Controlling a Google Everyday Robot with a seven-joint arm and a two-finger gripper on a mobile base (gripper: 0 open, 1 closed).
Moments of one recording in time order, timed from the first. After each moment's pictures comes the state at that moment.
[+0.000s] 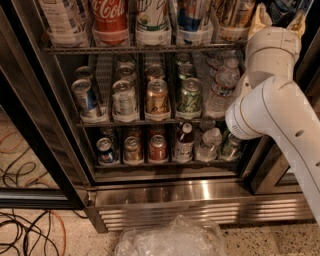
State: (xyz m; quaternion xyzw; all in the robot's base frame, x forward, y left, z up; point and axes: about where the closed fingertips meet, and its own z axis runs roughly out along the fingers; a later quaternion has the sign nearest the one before) arm 0.636 -0.280 1.063 0.14 0.57 -0.13 0.80
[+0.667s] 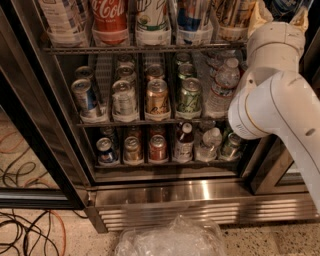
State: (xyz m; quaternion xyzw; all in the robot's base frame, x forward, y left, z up) arm 0.627 -0.275 1.074 0.14 0.58 -0.12 0.79
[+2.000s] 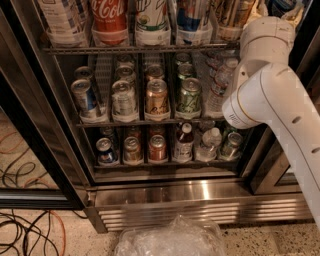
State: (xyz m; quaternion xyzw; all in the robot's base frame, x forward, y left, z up) arm 0.653 -0.267 1.074 0.14 0.58 -0.11 0.80
